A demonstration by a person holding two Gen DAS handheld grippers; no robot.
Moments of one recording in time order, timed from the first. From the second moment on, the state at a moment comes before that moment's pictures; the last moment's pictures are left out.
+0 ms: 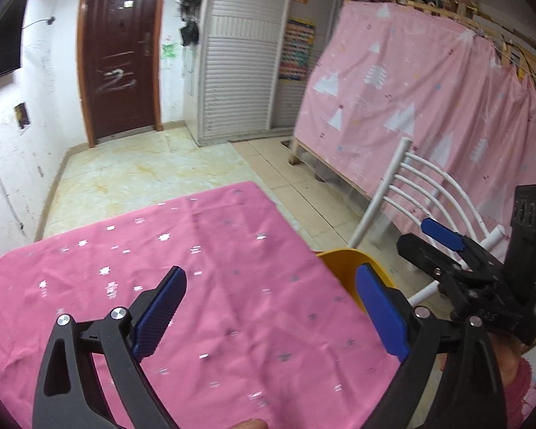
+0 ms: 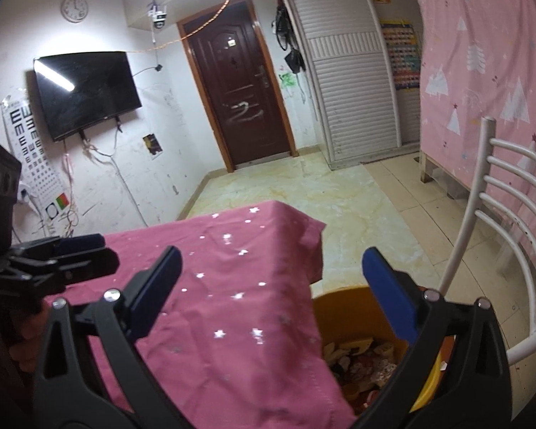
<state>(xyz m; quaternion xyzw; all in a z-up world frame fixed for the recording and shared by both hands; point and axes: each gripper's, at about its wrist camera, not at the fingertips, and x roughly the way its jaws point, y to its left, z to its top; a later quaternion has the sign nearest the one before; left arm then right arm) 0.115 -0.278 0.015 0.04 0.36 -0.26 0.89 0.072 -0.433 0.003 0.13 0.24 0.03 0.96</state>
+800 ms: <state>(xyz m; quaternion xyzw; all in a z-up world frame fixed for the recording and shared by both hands) 0.090 -0.101 0.001 0.00 0.31 -0.08 0.95 0.080 -0.286 -0.004 0.08 0.24 0.15 0.95</state>
